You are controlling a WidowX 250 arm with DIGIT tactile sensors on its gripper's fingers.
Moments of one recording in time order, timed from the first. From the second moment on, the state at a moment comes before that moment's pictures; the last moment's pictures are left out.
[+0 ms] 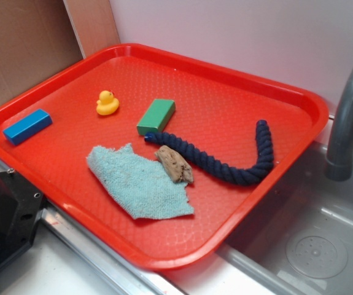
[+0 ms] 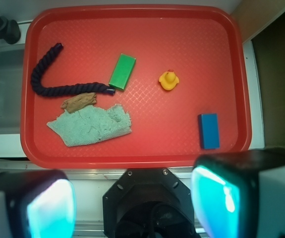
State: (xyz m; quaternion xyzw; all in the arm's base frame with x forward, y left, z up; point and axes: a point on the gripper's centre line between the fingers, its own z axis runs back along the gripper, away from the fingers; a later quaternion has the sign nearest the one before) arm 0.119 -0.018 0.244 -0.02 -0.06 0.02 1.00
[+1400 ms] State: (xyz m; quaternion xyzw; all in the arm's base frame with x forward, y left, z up) arm 0.143 0.126 0.054 0.02 -0.06 0.03 1.00
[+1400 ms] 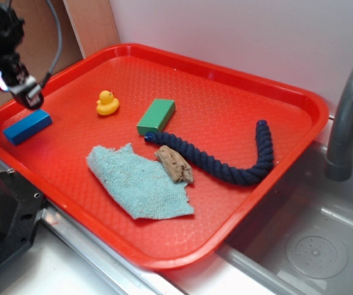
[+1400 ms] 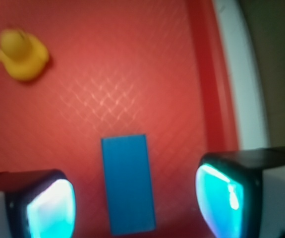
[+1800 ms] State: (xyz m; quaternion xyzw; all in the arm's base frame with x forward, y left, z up) arm 0.149 0.110 0.016 0.04 -0.01 -0.01 1.00
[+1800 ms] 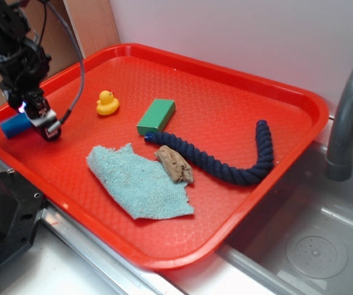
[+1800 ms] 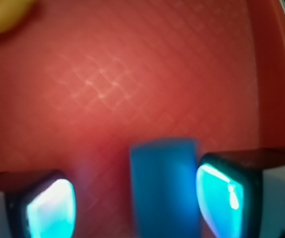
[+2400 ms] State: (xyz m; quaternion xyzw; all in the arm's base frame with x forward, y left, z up) arm 0.140 0.113 0.019 0.05 0.00 0.00 1.00
